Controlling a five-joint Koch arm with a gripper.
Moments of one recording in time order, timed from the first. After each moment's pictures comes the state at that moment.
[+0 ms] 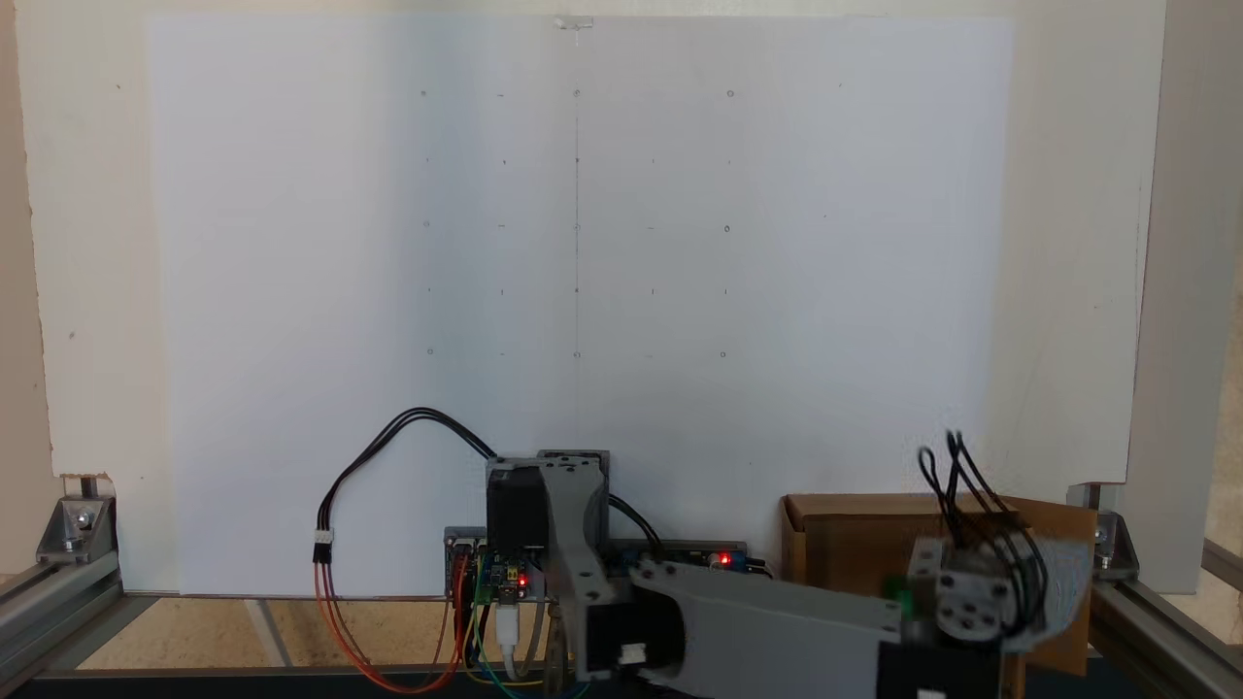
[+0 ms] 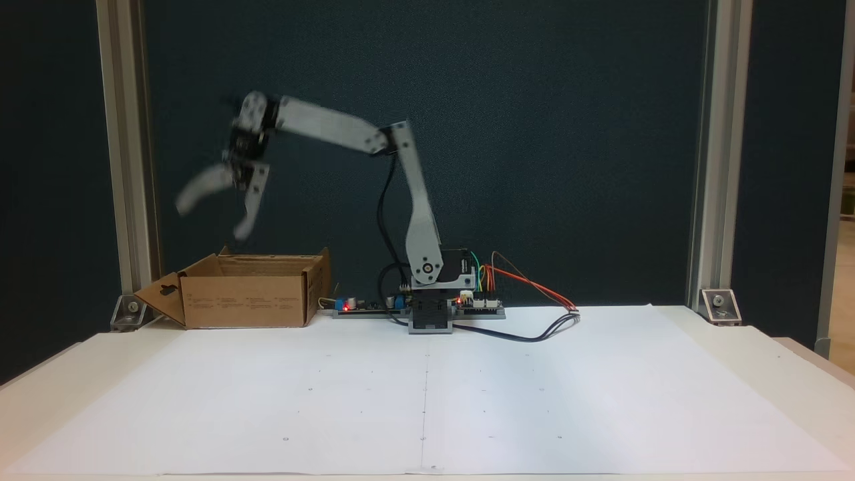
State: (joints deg) arm 87.2 79.6 57.1 54.6 -13.1
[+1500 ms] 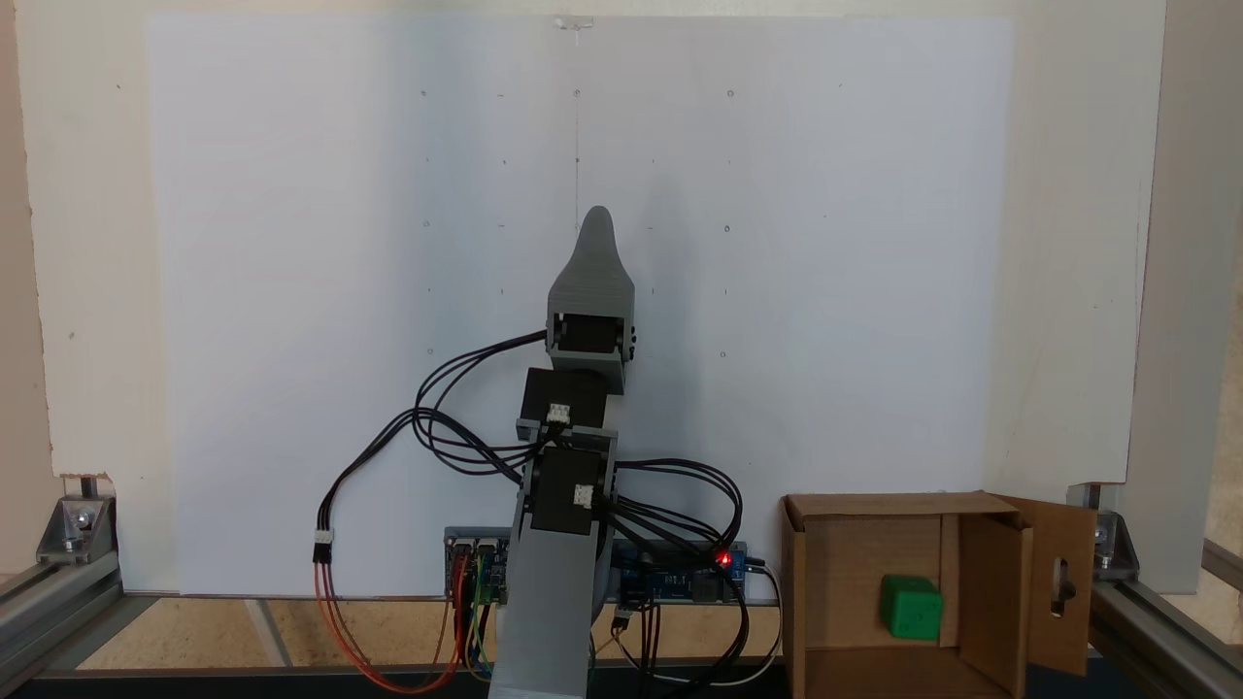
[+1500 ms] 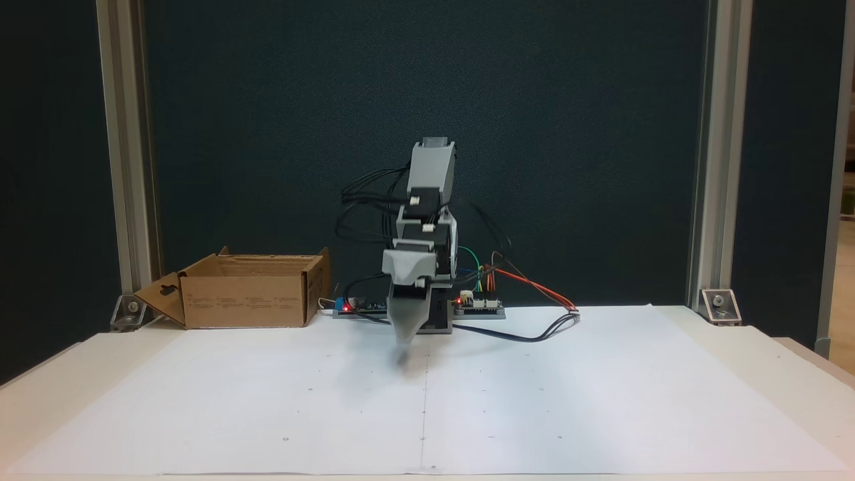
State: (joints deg) arm 6.2 129.3 161.5 -32.2 -6.2
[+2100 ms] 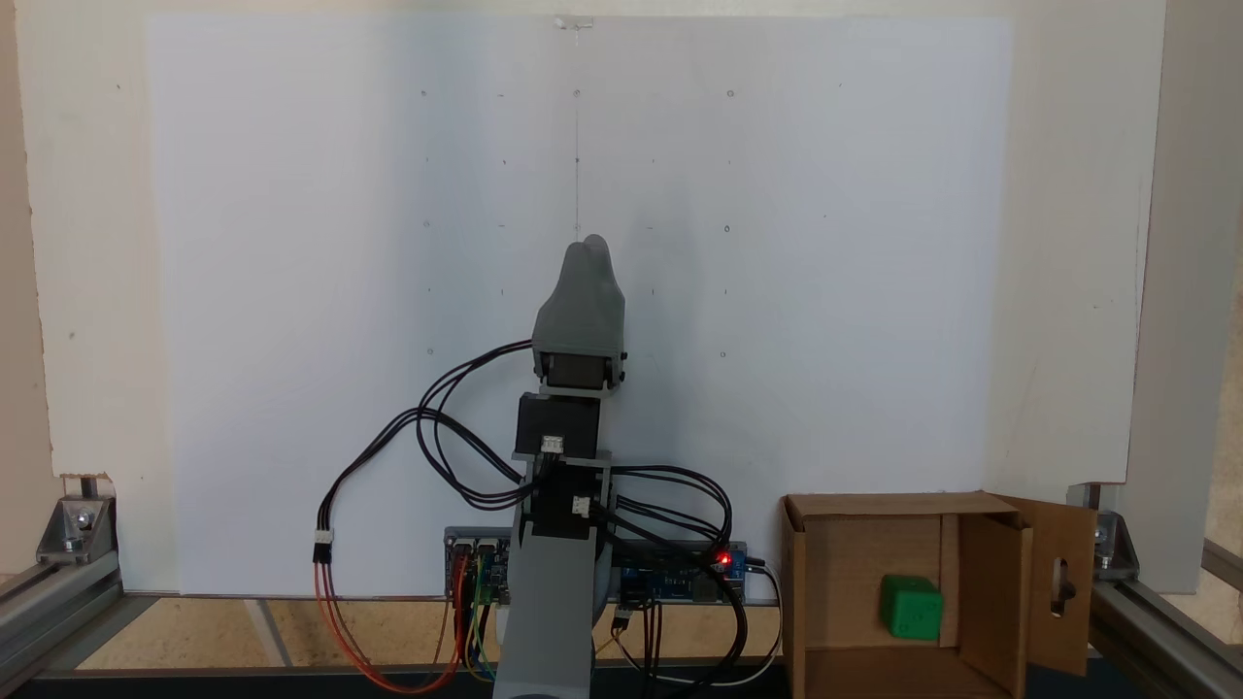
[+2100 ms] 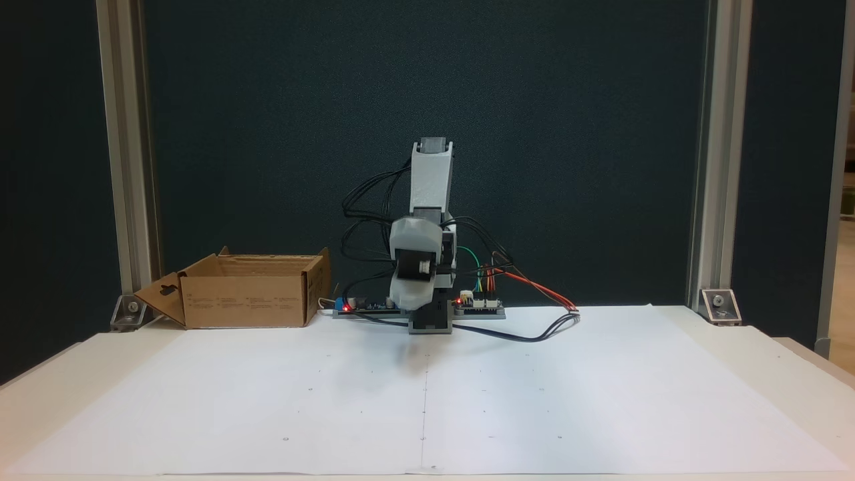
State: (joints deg) arm 4.0 129.4 173.5 -74.3 -6.2
